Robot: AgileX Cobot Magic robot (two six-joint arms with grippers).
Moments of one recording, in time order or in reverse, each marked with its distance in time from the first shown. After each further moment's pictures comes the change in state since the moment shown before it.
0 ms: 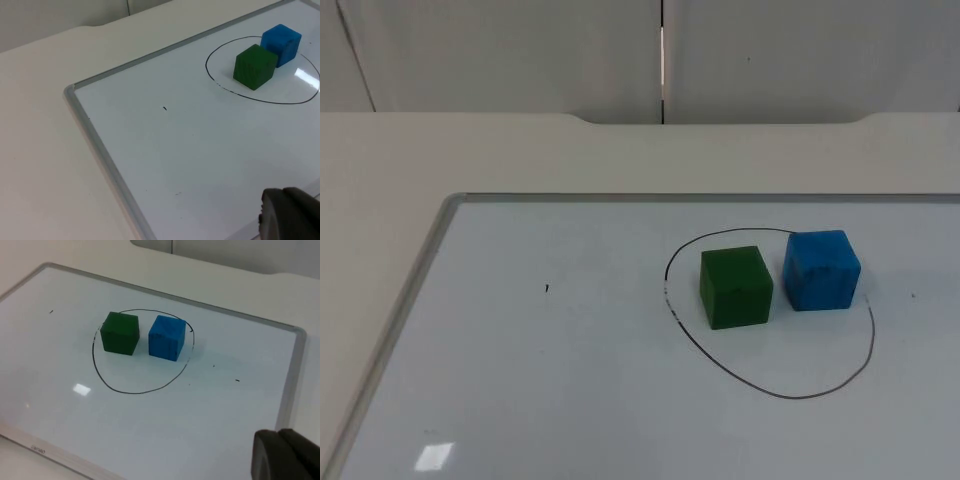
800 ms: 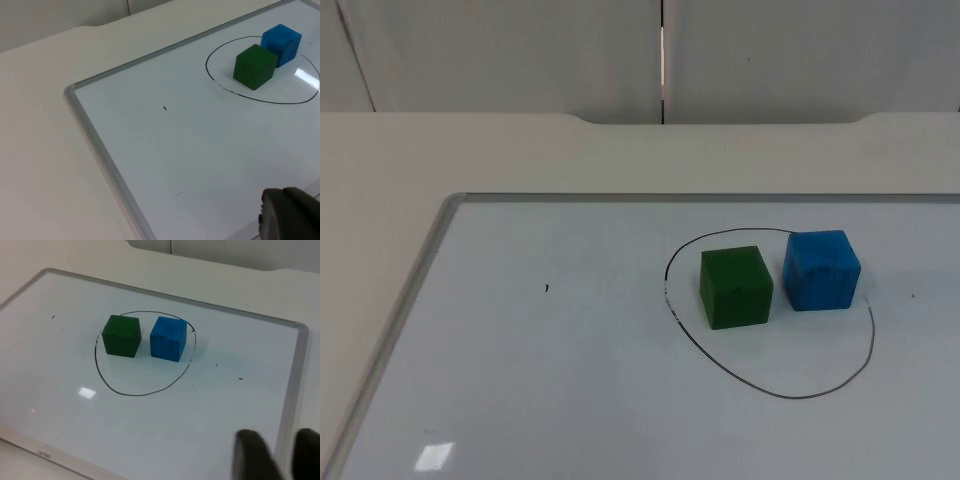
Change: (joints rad) right arm 0.000 0.000 0.000 0.000 0.000 0.040; left arm 0.000 0.000 0.000 0.000 0.000 0.000
